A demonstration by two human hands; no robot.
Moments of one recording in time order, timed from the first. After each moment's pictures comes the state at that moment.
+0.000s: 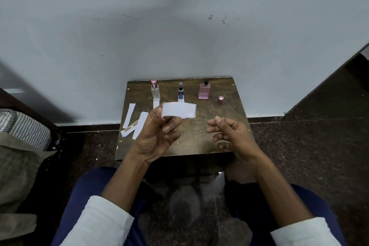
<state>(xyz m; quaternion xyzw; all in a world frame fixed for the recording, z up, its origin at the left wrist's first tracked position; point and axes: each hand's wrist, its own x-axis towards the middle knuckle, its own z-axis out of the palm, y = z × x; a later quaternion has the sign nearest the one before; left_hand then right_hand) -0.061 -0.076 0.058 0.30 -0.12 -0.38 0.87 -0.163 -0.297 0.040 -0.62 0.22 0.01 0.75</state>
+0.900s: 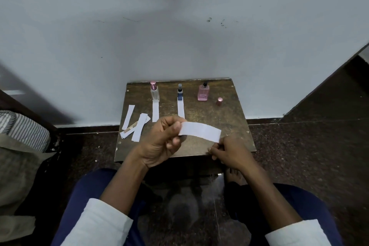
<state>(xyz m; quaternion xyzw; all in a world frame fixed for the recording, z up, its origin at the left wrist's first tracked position) -0.073 -0.080 0.069 0.38 -0.10 -0.44 0.80 -0.168 -0.304 -0.004 -0.91 0.21 0.13 0.34</state>
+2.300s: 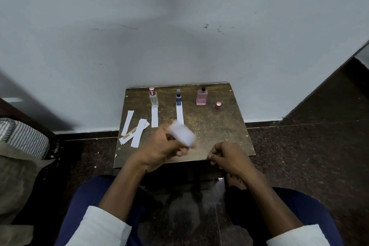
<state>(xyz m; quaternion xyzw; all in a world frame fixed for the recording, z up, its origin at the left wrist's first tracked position) -0.063 -0.077 0.046 0.56 -0.19 -0.41 0.69 -0.169 -0.303 -0.007 -0.92 0.19 0.13 0.33</state>
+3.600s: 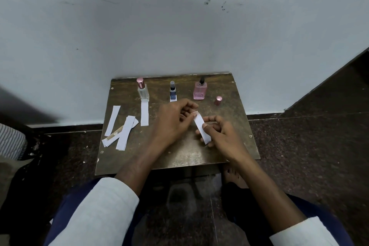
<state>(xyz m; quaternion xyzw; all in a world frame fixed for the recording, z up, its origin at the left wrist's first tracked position) 0.003 -0.153 -0.006 0.84 -0.32 -0.05 0.44 -0.117 -0.303 0.003 -0.74 0.25 0.01 0.62</state>
